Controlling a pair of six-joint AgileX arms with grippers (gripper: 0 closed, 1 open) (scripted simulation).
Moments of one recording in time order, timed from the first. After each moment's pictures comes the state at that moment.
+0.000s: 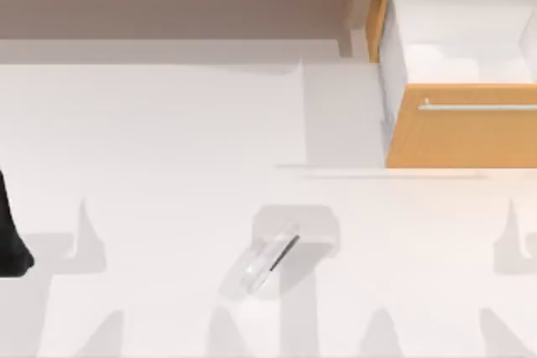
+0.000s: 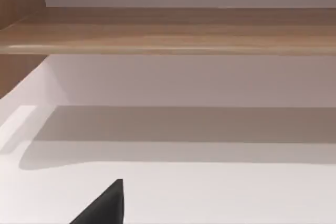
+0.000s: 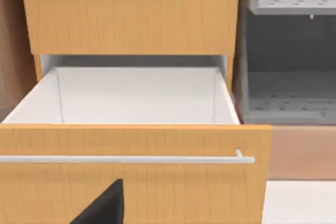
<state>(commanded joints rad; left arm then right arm) 0.00 0.00 0.00 0.00 0.00 0.00 0.00 0.00 0.00 0.00 0.00 0.00</state>
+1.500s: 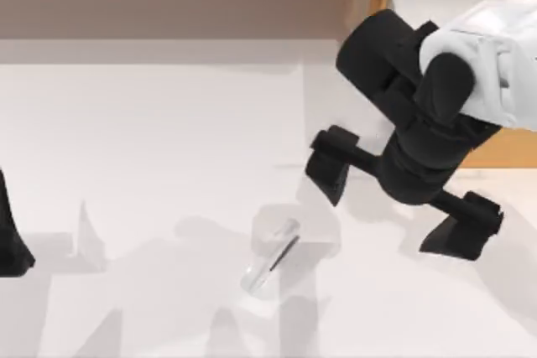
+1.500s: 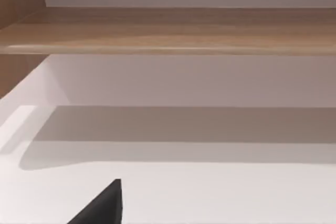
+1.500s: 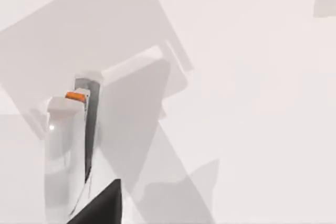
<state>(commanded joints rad) 0.00 0.00 0.00 0.00 0.00 0.00 0.68 1.75 1.30 -0.98 -0.03 1.18</state>
